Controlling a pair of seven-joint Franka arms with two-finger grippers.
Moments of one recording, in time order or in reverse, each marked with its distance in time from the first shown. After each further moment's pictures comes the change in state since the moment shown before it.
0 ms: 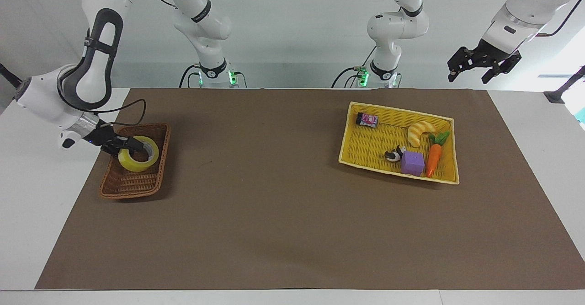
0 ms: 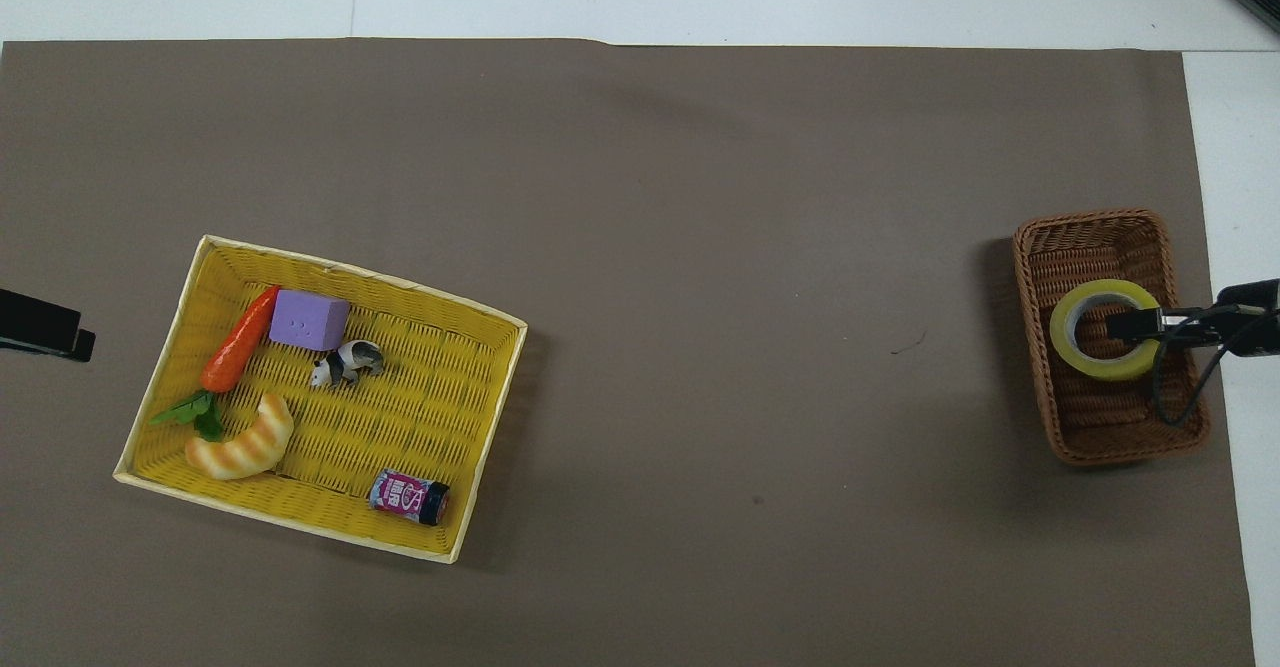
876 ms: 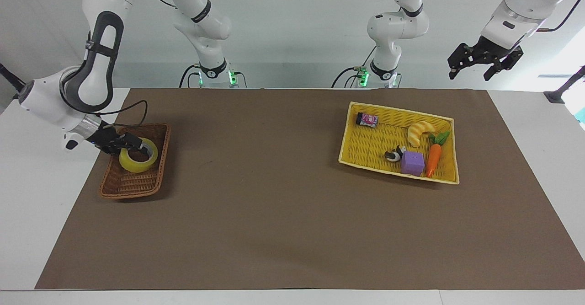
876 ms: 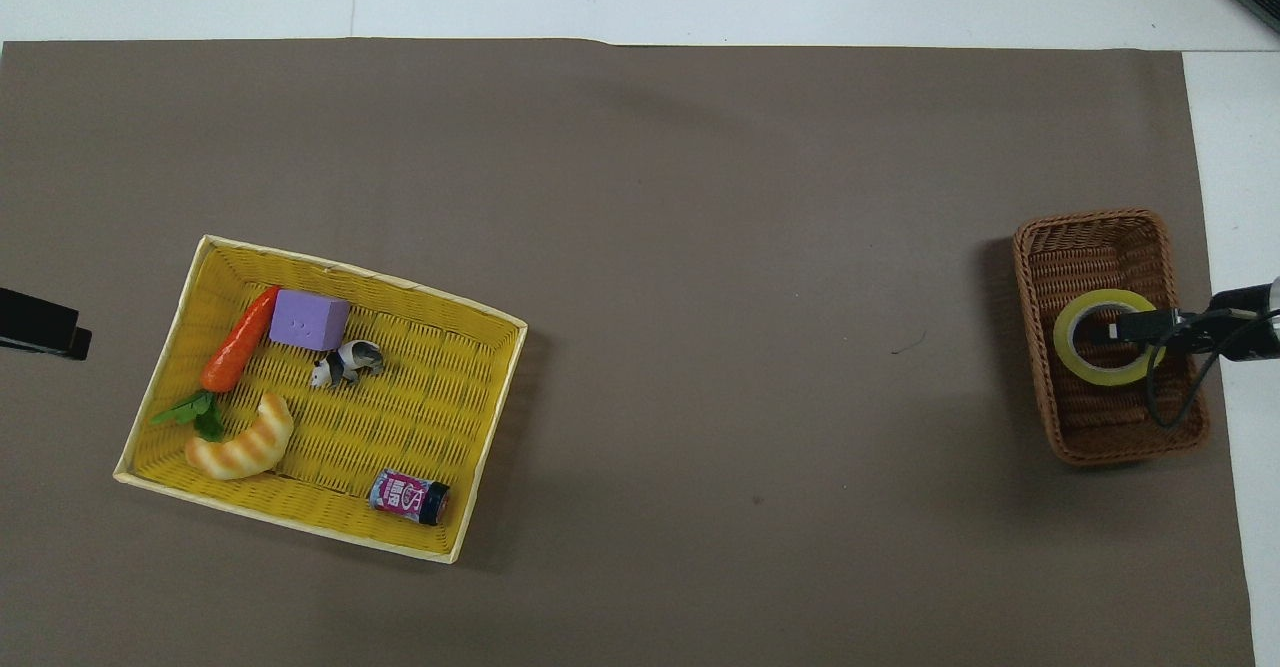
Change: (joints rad) left arm -0.001 0.004 -0.013 0.017 0.009 -0.007 0.000; right arm -0.006 0.003 -0.002 -0.009 0.000 0.000 0.000
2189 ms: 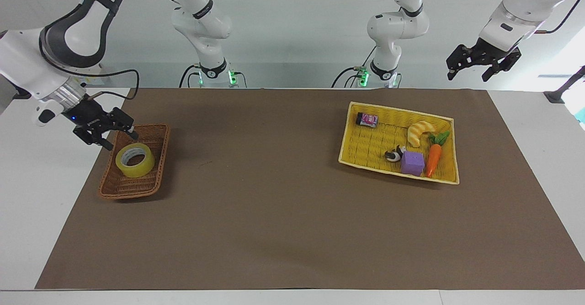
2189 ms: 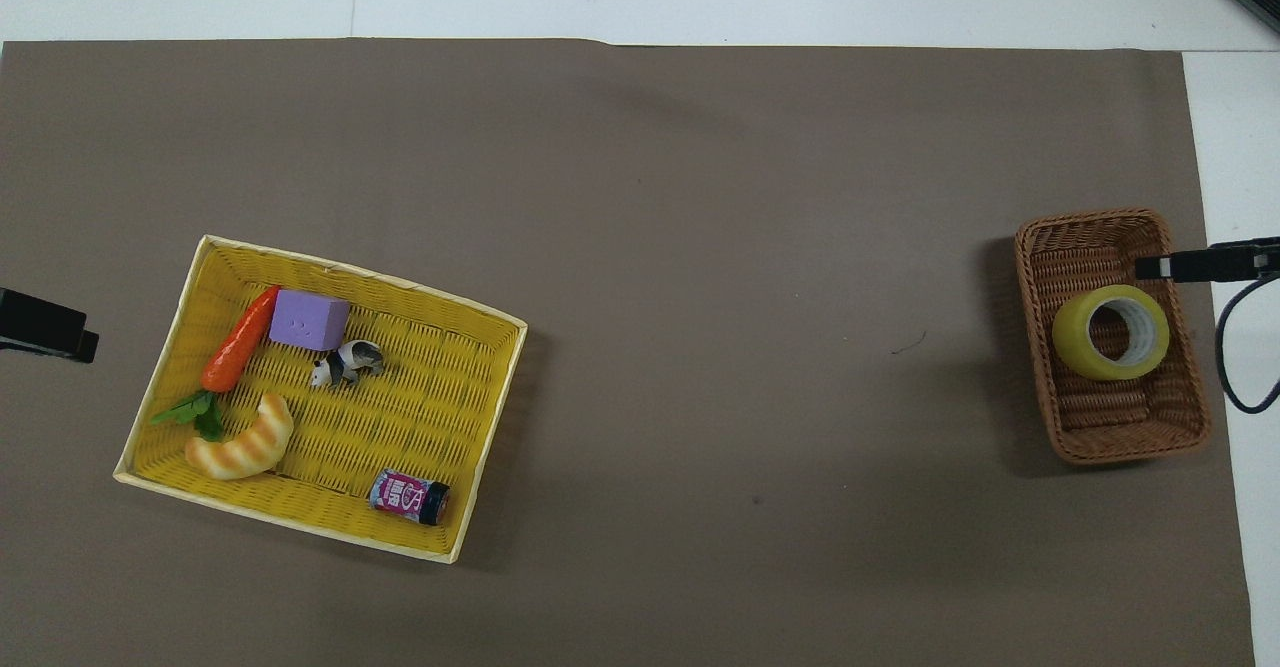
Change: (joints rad) left arm 0.000 0.000 -0.004 -0.009 -0.001 -0.001 0.000; right arm 0.095 -0.169 0.025 0.148 0.003 -0.095 -0.018
